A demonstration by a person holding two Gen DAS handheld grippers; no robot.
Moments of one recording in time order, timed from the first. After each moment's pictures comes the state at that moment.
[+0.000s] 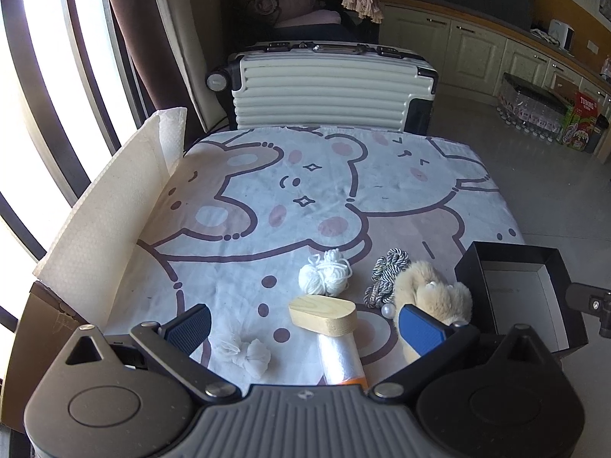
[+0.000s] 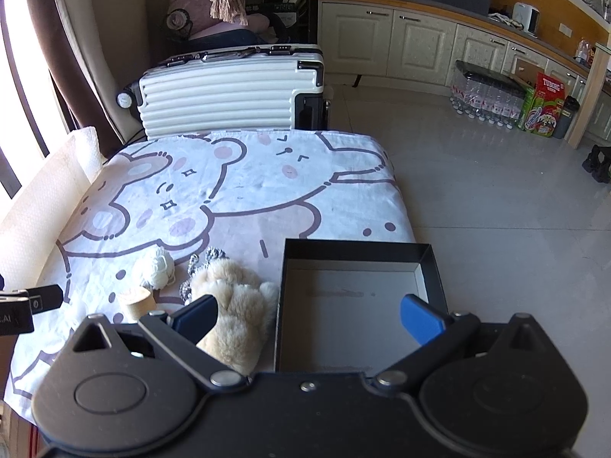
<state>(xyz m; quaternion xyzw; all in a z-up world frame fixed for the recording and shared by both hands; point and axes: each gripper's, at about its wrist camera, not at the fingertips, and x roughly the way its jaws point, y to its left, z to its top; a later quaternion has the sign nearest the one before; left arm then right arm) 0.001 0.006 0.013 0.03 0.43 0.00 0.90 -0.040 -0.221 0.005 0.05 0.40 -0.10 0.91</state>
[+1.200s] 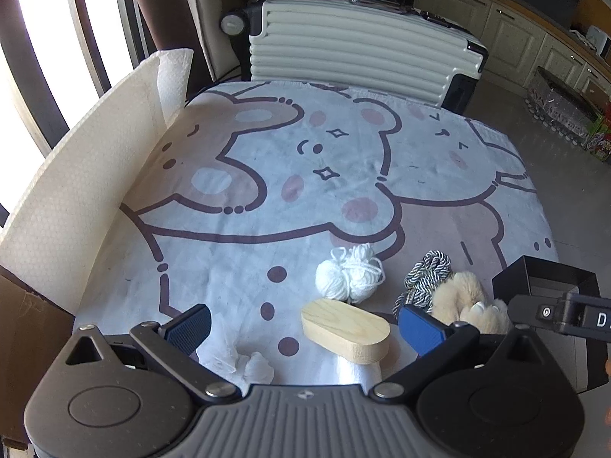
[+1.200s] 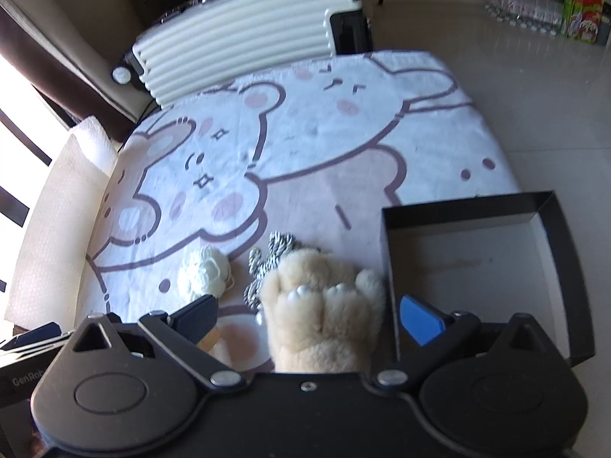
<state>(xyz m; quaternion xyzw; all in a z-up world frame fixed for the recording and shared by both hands) 0.077 0.038 -0.042 -0.02 0.49 0.01 0.87 0.069 -0.193 -0.061 0.17 0.50 -0.06 0.85</state>
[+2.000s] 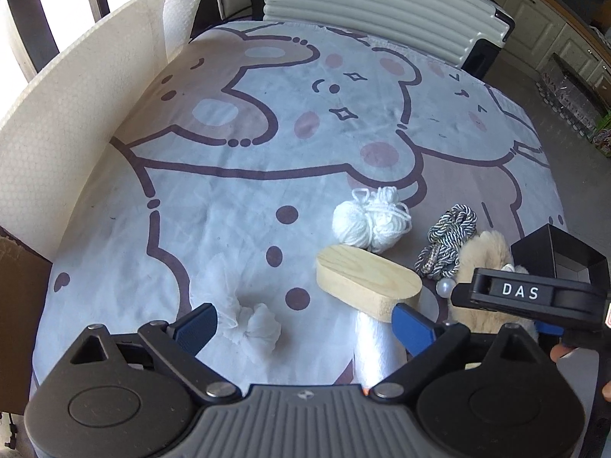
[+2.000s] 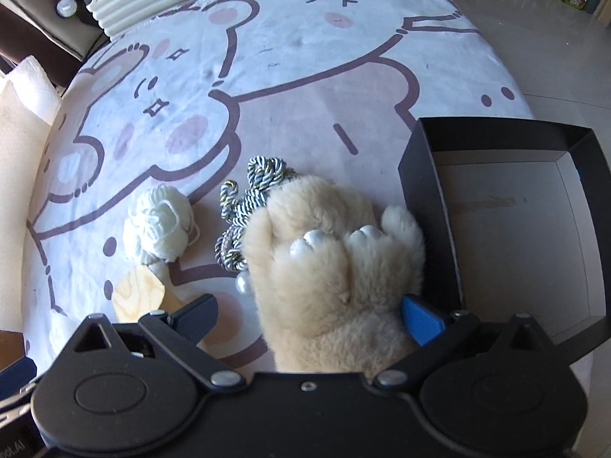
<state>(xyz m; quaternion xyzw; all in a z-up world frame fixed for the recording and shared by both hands) 0.077 0.060 -0.085 -0.05 0.55 0.00 0.83 0.108 -0.155 -0.134 0.16 0.58 -0.11 0.79</state>
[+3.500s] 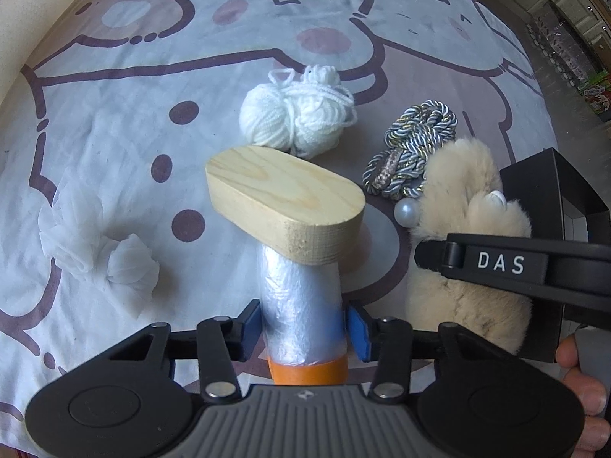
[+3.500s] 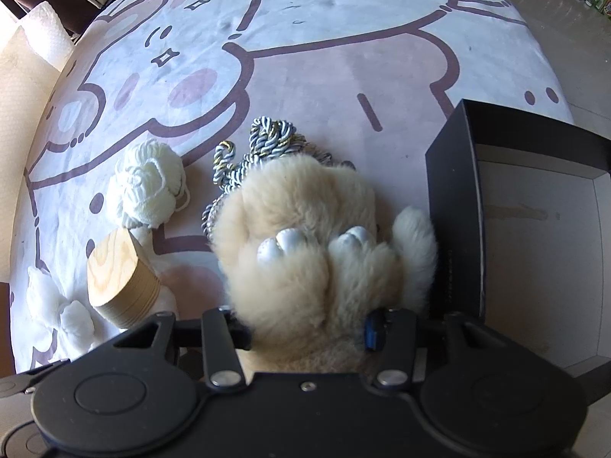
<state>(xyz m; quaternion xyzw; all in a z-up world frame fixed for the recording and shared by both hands) 0.096 0.010 -0.158 -0.07 0.65 -0.05 0.76 0.126 -0.161 -0.156 0.12 0.62 -0.05 0.77</state>
